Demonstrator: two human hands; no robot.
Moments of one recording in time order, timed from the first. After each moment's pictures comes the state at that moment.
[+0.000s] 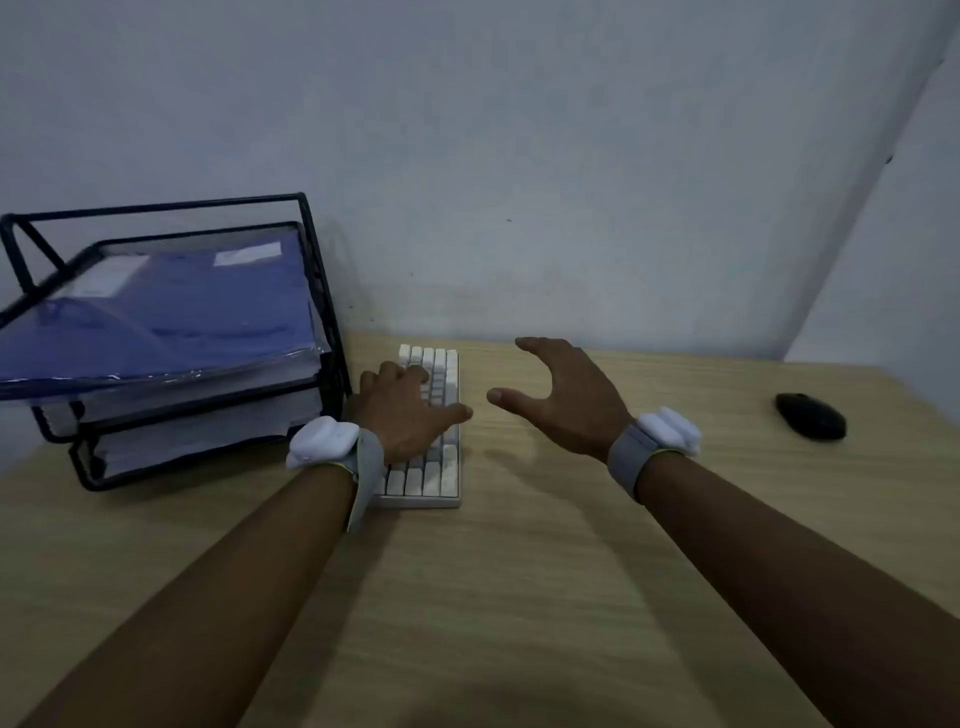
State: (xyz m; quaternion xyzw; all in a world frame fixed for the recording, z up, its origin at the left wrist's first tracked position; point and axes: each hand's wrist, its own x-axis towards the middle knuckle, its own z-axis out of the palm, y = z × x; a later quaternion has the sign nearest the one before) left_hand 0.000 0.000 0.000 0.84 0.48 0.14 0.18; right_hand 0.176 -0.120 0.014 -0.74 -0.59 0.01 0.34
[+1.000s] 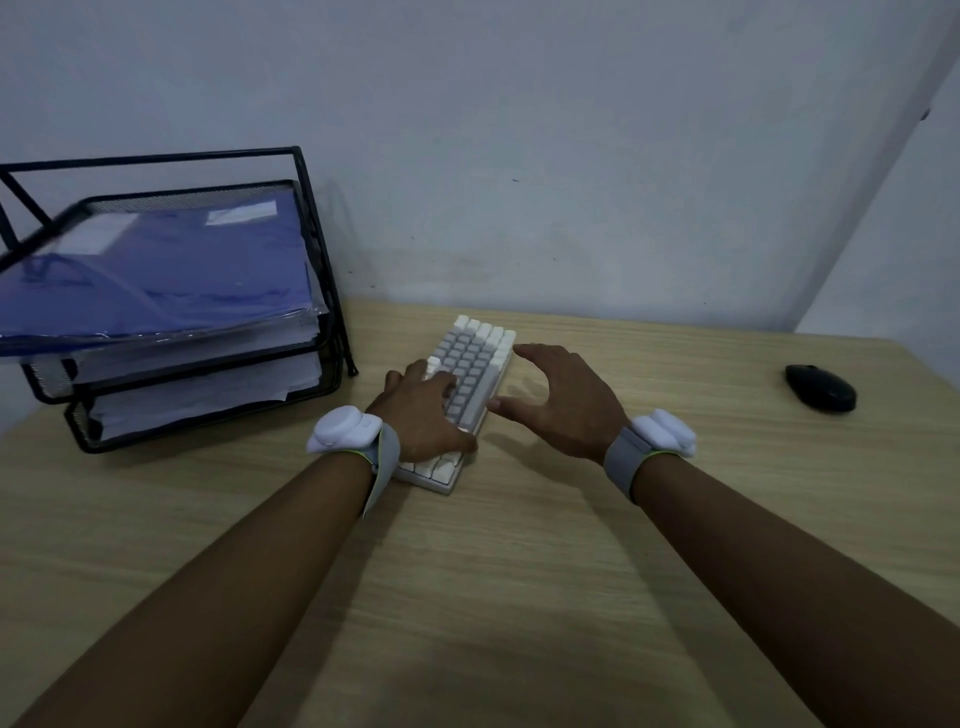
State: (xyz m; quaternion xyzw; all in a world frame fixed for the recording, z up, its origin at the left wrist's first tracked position) left_hand 0.004 -0.002 -0.038 0.89 0.43 0.04 0.16; right_hand 0.177 -0.122 -0.024 -0.76 -0.59 0.05 0.28
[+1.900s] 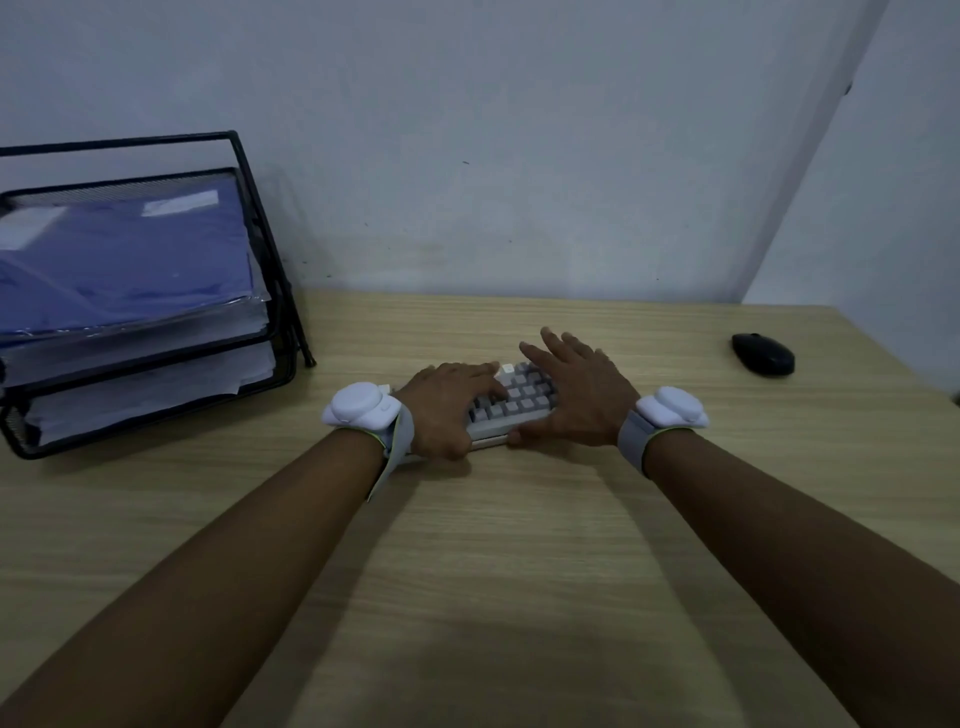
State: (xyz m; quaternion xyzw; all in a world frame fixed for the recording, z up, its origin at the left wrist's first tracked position) left_hand 0.051 -0.039 -0.028 0.97 0.20 -0.04 0.10; right_hand 0.239 -0.153 -0.042 -0.79 -0.61 0.04 0.10
